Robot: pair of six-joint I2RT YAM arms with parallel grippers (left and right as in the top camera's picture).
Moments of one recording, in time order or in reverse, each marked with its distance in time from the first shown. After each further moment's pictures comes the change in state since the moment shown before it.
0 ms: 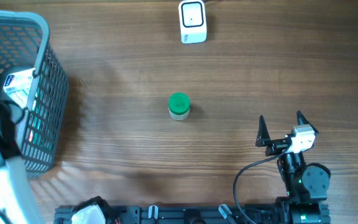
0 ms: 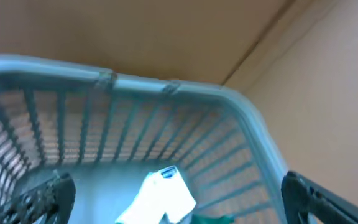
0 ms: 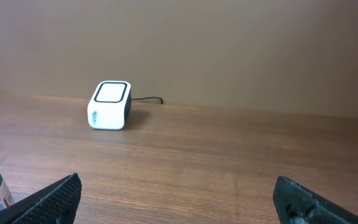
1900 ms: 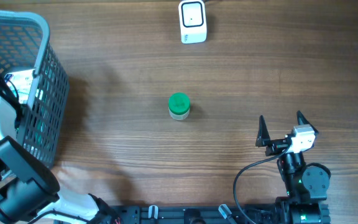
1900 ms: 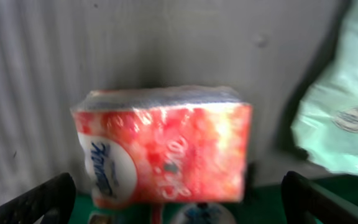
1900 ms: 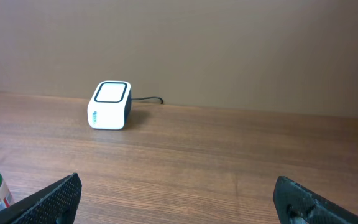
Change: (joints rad) left arm 0.193 0.588 -0.319 -0.071 0.466 -0.120; right arm 0.000 0.000 0.000 0.000 0.000 0.000
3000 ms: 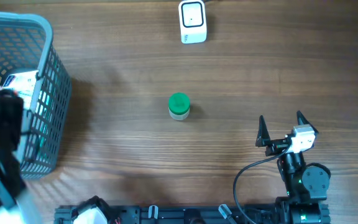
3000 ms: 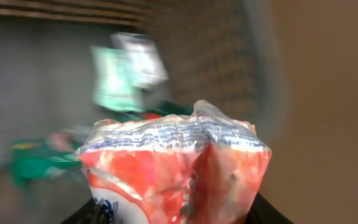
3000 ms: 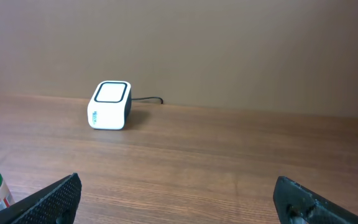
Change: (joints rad) left arm -0.097 -0.769 0.259 -0.212 0.152 0.007; right arm 0.000 0.000 0.000 0.000 0.000 0.000
